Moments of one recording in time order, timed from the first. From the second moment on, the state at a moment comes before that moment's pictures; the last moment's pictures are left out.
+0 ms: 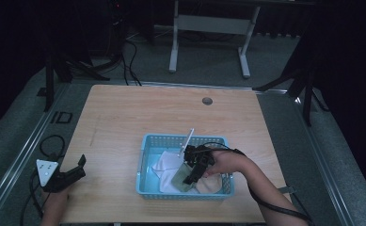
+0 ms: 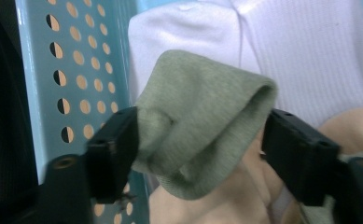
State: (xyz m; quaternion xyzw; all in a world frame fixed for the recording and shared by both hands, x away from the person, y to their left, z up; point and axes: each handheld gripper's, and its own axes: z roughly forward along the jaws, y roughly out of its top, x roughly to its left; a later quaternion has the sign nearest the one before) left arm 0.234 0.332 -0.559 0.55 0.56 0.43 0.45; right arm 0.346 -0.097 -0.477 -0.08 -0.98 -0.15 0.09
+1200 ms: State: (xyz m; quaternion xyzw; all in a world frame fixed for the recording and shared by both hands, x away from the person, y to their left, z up) left arm 0.235 0.332 -0.560 0.56 0.56 0.43 0.44; right arm 0.338 -0.099 -0.388 -0.03 -0.99 -0.15 0.00
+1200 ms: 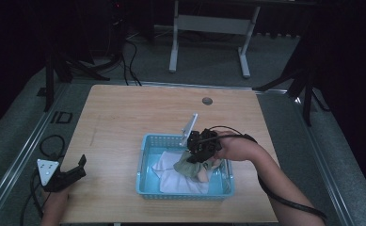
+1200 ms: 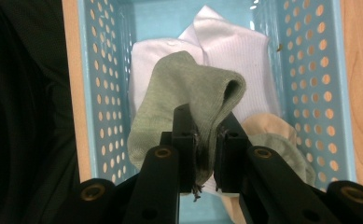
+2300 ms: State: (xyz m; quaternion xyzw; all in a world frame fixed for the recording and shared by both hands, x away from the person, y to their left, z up) left arm 0.237 0.331 -0.561 0.56 0.56 0.43 0.43; right arm 0.342 -0.149 -0.343 -0.07 -0.98 -0.18 -0.05
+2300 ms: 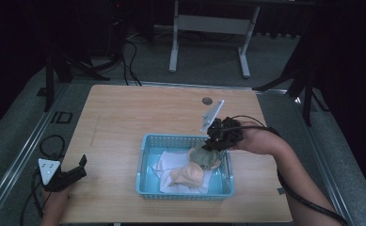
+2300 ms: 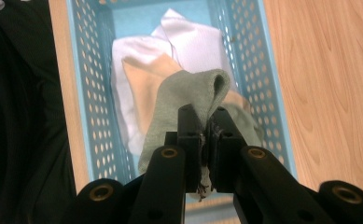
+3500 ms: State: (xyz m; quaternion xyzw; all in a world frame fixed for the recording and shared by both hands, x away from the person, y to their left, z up) left arm 0.237 0.329 -0.561 0.57 0.56 0.43 0.42; right arm 0.338 -0.306 -0.403 -0.22 -0.96 -0.17 -0.03
